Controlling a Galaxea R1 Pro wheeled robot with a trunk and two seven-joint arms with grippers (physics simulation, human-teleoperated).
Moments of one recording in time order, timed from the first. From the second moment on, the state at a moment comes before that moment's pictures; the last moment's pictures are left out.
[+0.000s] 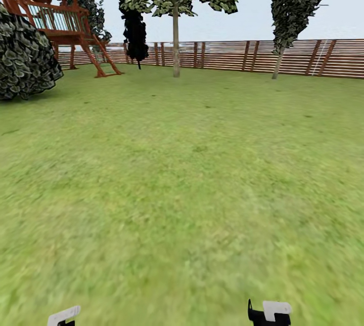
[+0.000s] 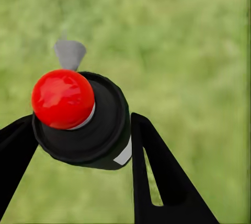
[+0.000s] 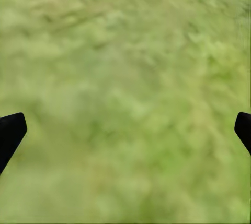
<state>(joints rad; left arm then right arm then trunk) -0.40 0.21 -0.27 -0.03 0.56 -0.41 0.04 -0.41 -0.02 -0.04 -0.03 0.18 -0.62 -0.33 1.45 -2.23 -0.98</state>
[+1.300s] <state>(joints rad) -0.40 0.21 -0.27 -0.03 0.56 -0.41 0.04 -0.41 -0.02 -0.04 -0.03 0.18 -0.62 -0.33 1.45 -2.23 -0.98</state>
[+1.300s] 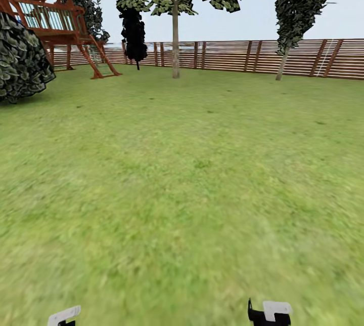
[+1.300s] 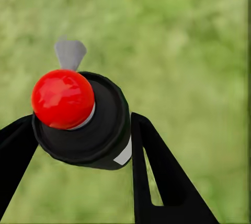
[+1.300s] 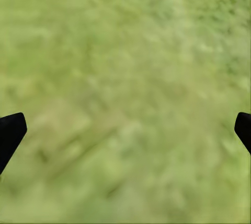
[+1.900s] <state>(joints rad) -0.40 0.21 -0.27 -0.03 0.56 -0.41 0.04 -0.41 -0.02 -0.04 -0.03 0.18 -0.62 -0.33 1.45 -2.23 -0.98</state>
